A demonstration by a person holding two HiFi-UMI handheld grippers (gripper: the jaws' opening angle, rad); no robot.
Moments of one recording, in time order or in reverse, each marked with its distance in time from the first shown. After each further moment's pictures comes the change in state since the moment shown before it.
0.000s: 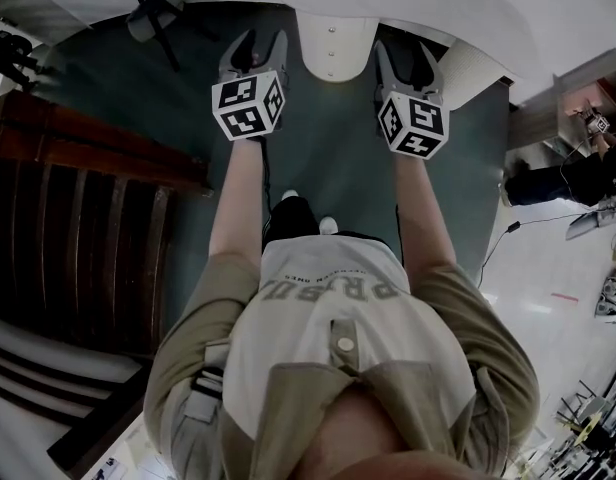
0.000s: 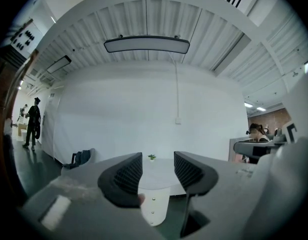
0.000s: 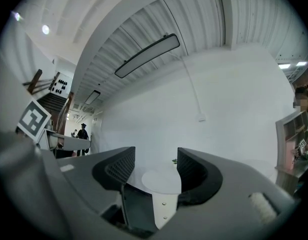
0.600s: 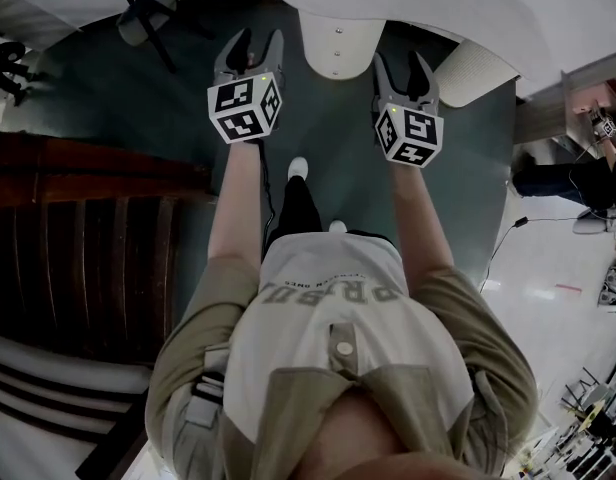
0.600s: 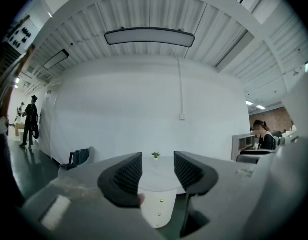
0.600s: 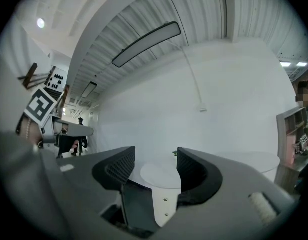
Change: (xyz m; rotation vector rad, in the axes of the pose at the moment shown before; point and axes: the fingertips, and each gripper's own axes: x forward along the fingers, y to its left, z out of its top) left arm 0.060 0.055 -0.018 0.006 0.025 -0.020; right arm 0.059 0.012 -0.063 -0.002 0.064 -0.034
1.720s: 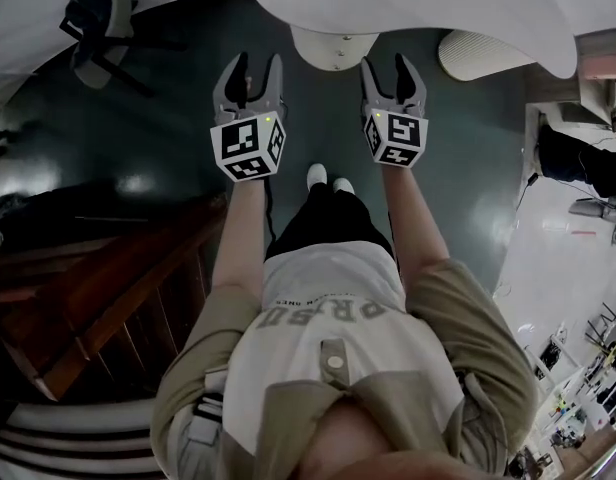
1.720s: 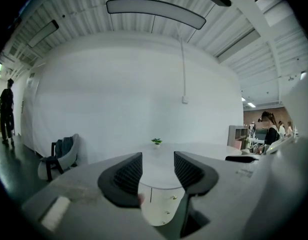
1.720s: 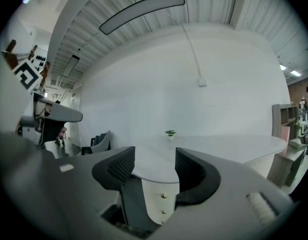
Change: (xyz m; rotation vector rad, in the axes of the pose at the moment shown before) left arm 0.176 0.094 -0.092 0.015 0.127 -0.144; right arm 0.198 -0.003 -0.145 0.002 0.171 -0.168
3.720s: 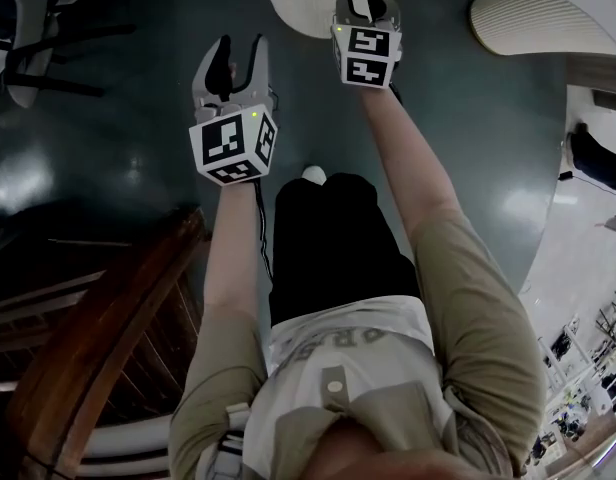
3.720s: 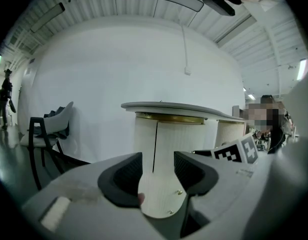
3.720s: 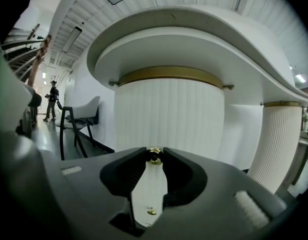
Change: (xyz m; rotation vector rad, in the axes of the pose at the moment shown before) left arm 0.145 0.028 -0.287 0.005 0.058 0.000; right arm 0.238 -0.042 -0.292 -0.088 0.092 -0.037
